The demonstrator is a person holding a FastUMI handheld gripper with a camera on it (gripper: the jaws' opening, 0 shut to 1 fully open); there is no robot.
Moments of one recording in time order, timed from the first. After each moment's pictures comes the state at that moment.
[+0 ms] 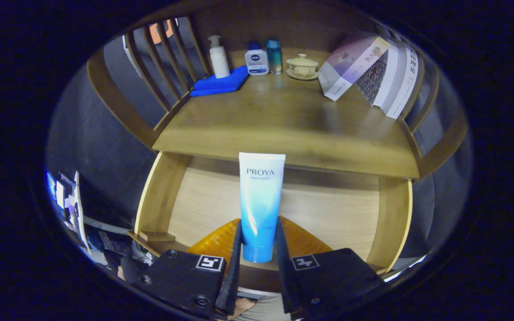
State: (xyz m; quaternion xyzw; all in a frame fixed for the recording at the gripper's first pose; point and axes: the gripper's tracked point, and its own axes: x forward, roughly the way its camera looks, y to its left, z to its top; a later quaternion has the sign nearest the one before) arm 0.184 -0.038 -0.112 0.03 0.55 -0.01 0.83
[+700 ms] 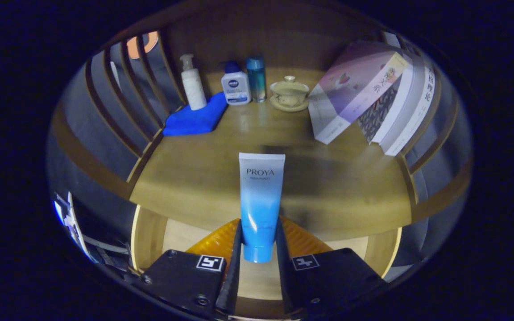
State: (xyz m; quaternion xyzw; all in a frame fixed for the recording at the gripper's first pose) arm 0.295 -0.073 -0.101 0.02 0.50 -0.06 0.86
